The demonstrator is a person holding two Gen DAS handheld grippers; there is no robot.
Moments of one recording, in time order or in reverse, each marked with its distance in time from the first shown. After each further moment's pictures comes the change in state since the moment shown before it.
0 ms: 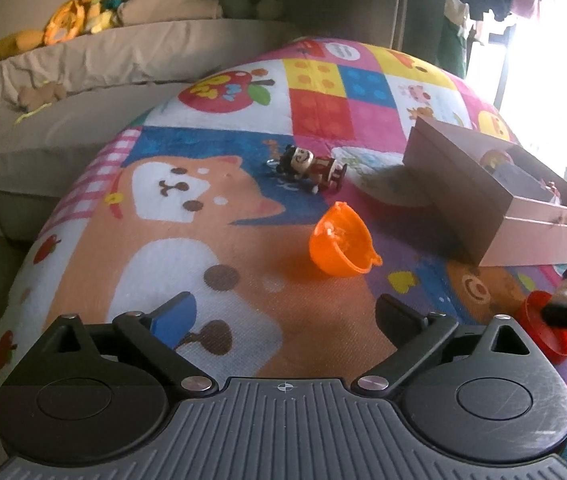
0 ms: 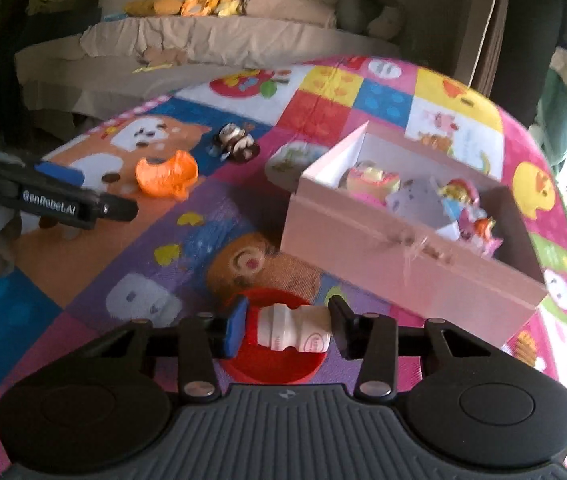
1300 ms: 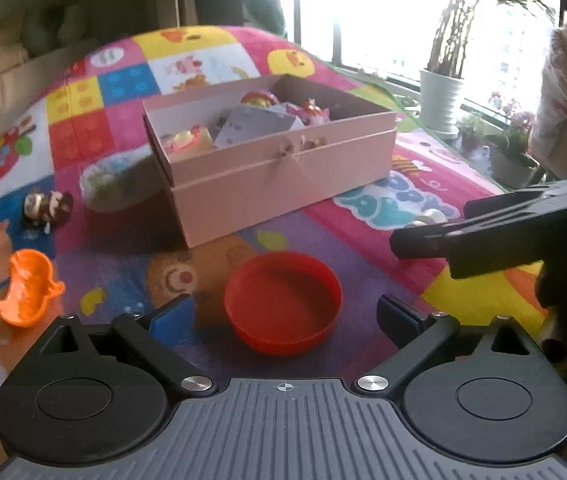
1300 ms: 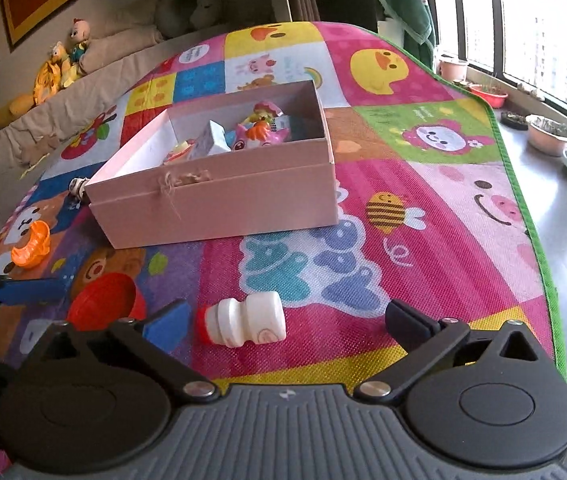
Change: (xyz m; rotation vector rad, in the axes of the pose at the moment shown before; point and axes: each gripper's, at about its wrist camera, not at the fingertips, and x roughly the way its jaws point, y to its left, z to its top) left arm -0.003 -0.158 -0.019 0.393 0.081 -0.320; right arm -0.019 -0.105 -0.070 0.532 0.045 -0.128
